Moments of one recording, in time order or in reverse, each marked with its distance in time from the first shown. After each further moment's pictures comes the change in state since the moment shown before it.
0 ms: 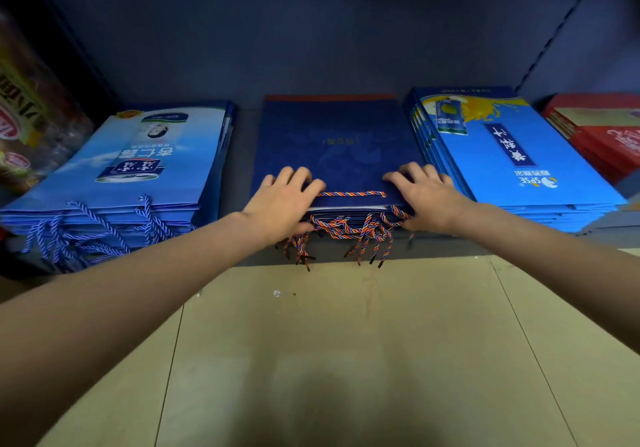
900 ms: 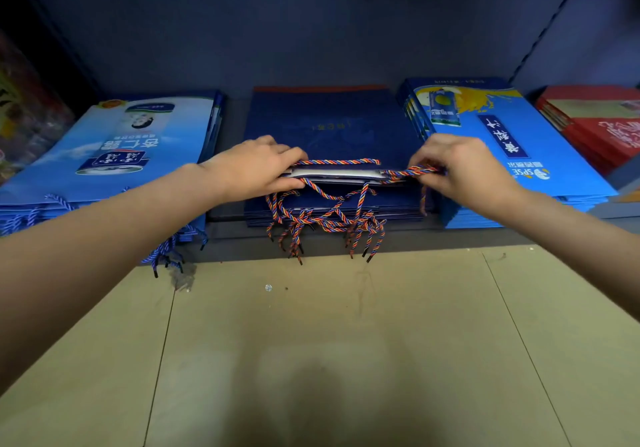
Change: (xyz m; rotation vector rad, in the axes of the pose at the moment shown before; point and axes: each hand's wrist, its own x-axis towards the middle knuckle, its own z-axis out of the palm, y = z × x) left_hand 0.012 -0.042 -0.027 -0.067 -0.010 0.132; right_hand -0.026 0.030 -0.025 0.233 0.492 -0.175
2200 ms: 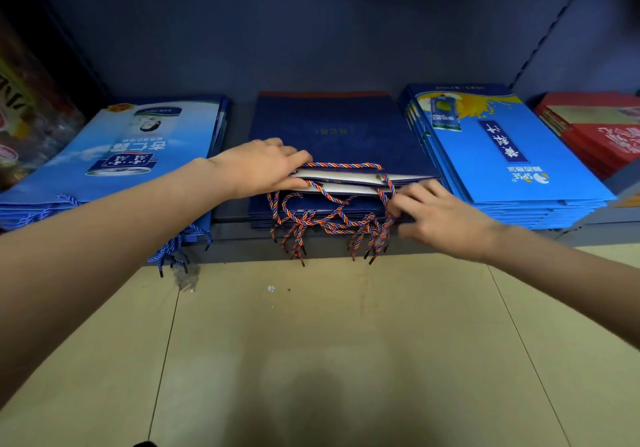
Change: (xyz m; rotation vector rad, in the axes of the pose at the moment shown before) left_hand 0.007 -0.002 -0.007 0.115 -0.097 0.044; right_hand -0.030 -0.005 0.041 -0.409 -0.078 -0.552
